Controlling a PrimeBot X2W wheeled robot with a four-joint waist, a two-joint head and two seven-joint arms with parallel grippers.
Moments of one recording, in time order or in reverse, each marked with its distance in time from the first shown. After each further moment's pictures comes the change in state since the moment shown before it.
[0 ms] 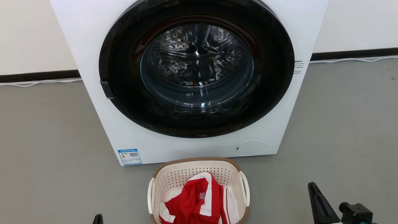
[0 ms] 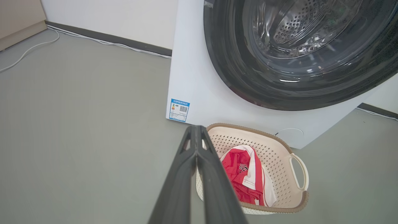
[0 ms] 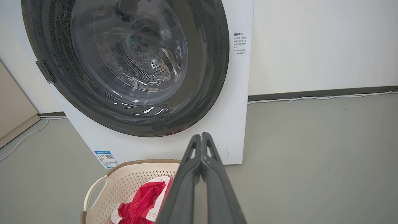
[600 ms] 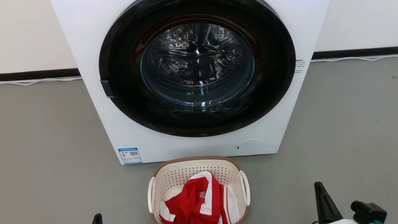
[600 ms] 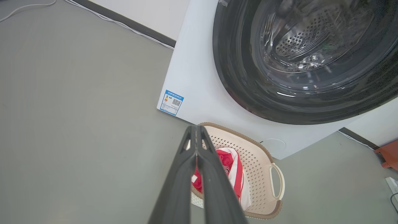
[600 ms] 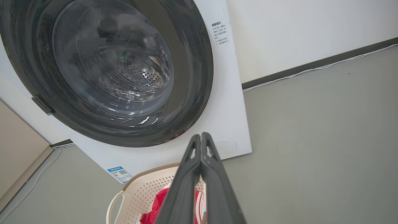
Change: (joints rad) left arm -0.004 0.001 -0.002 -0.007 -0.191 -0.005 0.047; right arm -0.002 0.000 -0.011 -0.002 0.218 0.000 0.052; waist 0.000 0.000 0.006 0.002
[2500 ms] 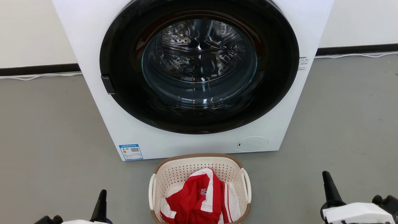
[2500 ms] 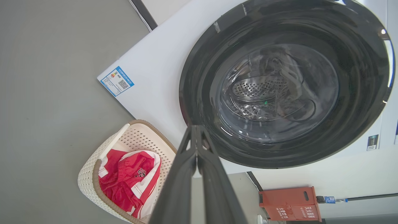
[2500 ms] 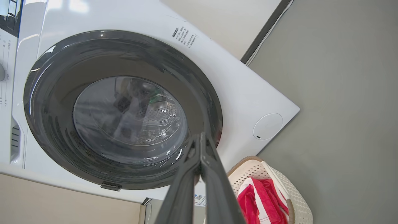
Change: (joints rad) left arm -0.099 0.006 -0.014 -0.037 -0.609 -0.035 0.162; right arm -0.068 0.005 -0.039 -0.014 0.690 0.000 0.162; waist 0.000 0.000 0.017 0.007
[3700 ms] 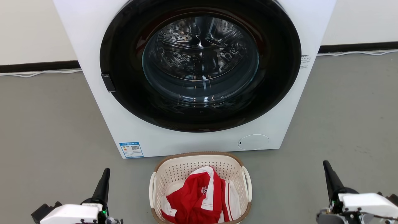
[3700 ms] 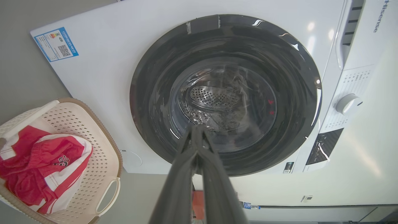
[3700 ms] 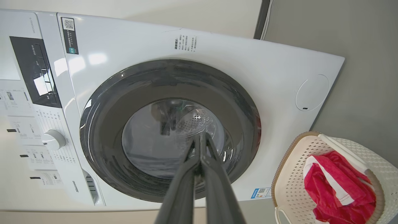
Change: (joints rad) left arm -0.072 0.003 -0.006 -0.022 -0.383 -0.025 0.100; right arm -0.044 0.003 -0.028 -0.014 0.436 0.000 0.100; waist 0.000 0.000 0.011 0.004
